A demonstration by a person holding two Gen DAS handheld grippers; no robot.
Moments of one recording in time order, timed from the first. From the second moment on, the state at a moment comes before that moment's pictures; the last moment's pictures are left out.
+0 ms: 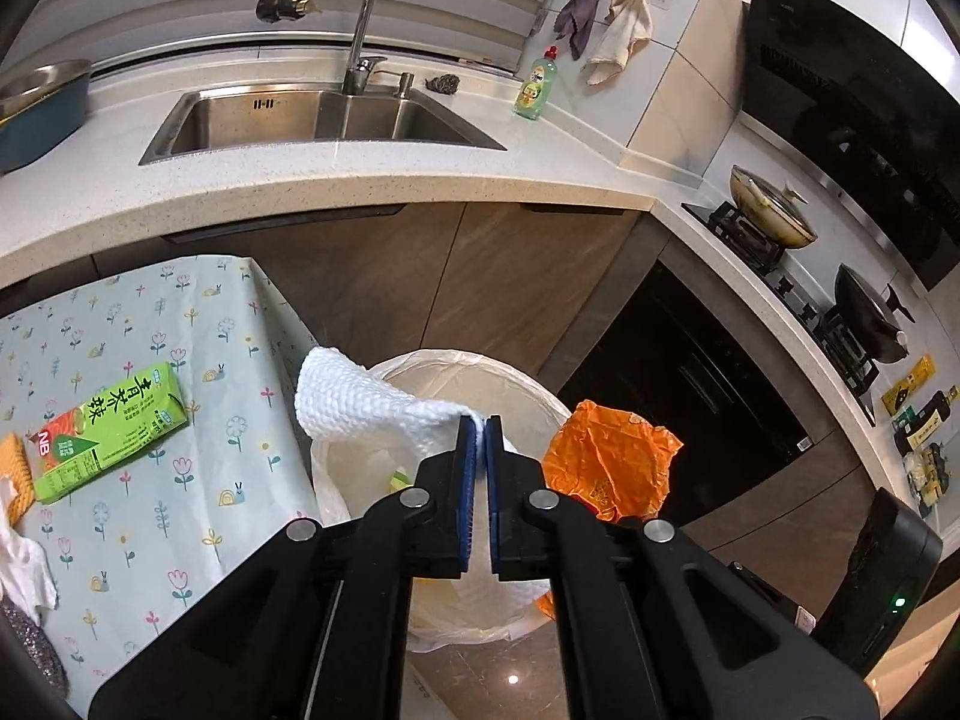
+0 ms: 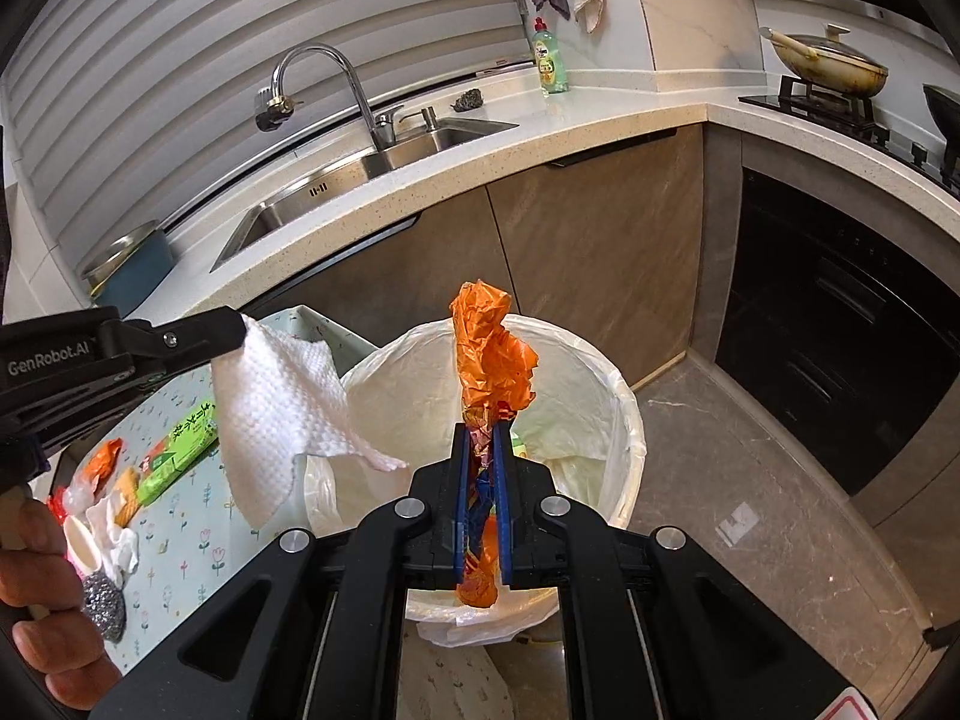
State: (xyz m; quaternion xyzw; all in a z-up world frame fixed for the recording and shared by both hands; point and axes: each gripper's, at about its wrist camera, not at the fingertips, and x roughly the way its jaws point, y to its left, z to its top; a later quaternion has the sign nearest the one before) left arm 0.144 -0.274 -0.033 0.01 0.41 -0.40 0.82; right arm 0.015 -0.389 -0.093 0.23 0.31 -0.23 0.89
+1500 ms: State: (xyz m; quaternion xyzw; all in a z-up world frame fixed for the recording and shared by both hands) left arm 0.148 -0.045 -0.032 -0.02 0.39 -0.20 0.90; right arm 0.047 -0.216 -0.057 0.17 0.31 -0.11 0.93
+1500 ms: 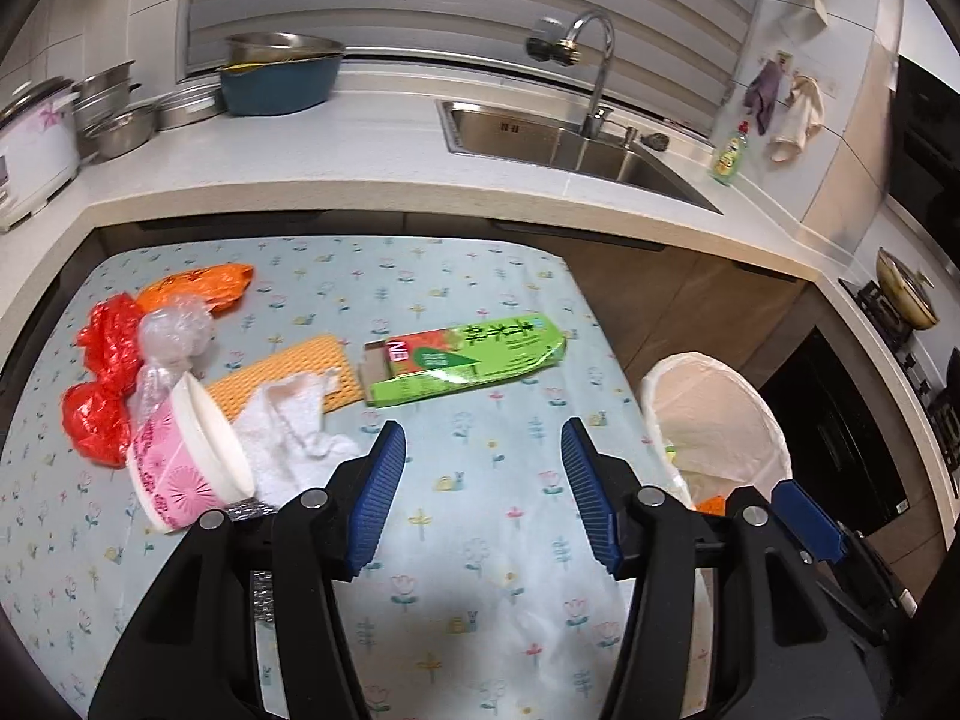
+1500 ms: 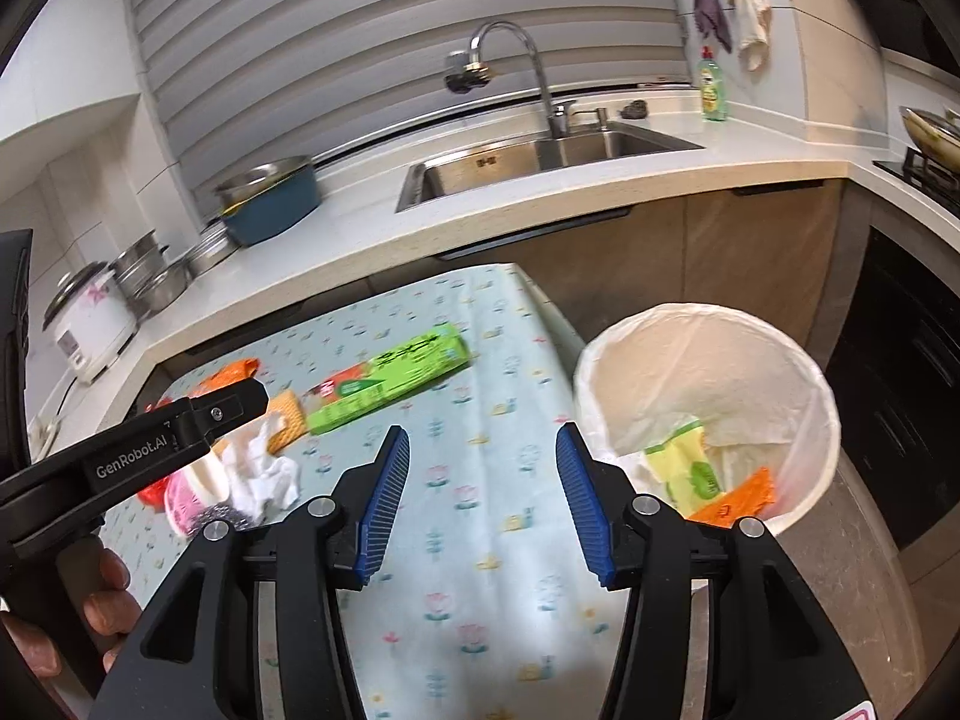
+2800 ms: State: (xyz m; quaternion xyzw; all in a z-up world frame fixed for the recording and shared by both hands) left arm 0.245 0.198 -0.109 -0.11 0.45 -0.04 0.89; right arm 0.192 -0.037 -0.109 0.10 0.39 0.00 0.91
